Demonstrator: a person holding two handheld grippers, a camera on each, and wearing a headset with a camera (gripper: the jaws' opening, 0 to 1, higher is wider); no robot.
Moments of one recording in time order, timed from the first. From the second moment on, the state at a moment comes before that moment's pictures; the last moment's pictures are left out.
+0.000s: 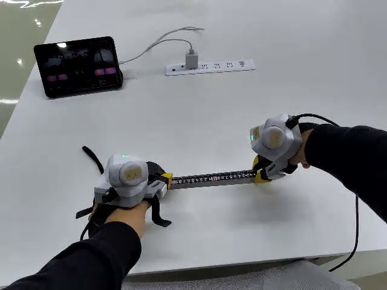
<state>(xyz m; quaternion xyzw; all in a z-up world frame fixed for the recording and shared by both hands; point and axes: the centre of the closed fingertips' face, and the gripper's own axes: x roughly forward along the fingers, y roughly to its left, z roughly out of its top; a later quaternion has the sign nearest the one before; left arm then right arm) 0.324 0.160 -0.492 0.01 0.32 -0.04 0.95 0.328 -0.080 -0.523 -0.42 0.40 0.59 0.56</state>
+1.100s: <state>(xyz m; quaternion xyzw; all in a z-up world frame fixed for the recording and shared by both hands) 0.324 0.160 -0.492 0.01 0.32 -0.04 0.94 0.329 -0.072 -0.524 -0.41 0.41 0.58 0.57</state>
